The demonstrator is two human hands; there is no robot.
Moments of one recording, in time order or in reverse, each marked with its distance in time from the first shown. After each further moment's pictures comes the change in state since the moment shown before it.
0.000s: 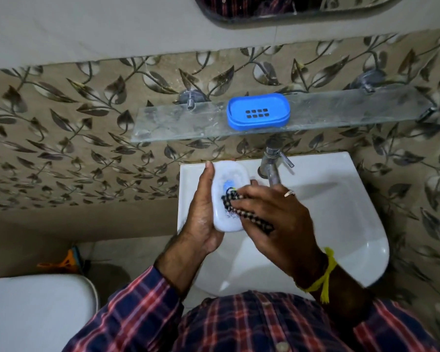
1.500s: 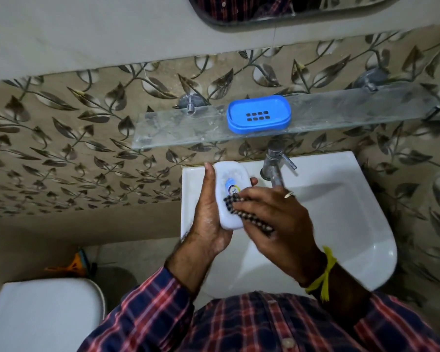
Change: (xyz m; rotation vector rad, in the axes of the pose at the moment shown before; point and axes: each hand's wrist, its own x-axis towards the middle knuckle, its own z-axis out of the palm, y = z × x) left_hand 0.014 0.002 -0.002 0.055 0.095 0.031; right_hand 0.006 0.004 0.002 0.024 -0.010 0.002
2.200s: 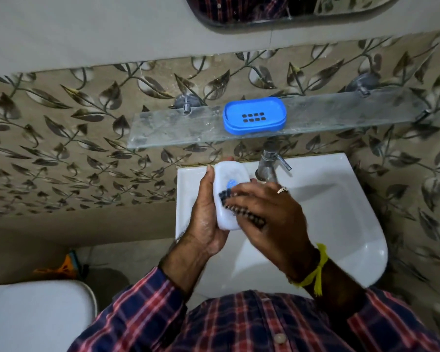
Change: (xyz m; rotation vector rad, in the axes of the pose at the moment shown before) left_hand 0.002 -0.006 -0.006 0.009 -0.090 0.009; right_hand 0.010 -0.004 0.002 -0.004 -0.007 0.028
